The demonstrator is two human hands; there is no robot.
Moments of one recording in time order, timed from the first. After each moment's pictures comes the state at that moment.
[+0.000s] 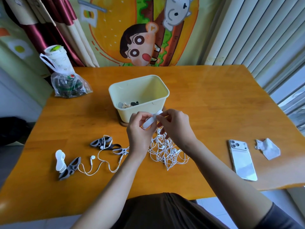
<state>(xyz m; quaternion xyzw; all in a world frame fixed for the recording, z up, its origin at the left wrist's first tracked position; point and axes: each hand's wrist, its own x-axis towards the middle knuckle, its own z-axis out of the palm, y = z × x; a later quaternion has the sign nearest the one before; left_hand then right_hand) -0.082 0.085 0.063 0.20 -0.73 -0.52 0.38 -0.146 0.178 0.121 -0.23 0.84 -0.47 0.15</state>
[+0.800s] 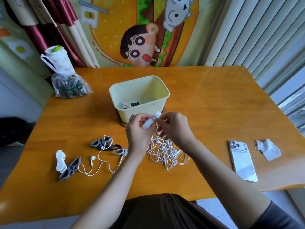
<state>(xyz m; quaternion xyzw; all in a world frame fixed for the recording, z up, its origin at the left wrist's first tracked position) -0.083 0.083 0.065 0.26 -0.74 -0.51 0.36 -0.150 0.177 0.113 -0.23 0.85 -0.44 0.17</state>
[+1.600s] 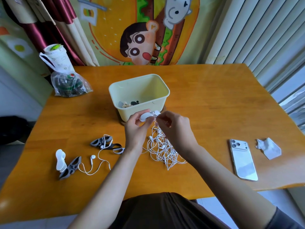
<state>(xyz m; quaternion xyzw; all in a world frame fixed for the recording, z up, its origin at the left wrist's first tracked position) -0.086 0.074 0.071 0.29 -0.57 -0.73 0.25 -0.140 0.186 0.110 -0.33 0.84 -0.43 0.02</state>
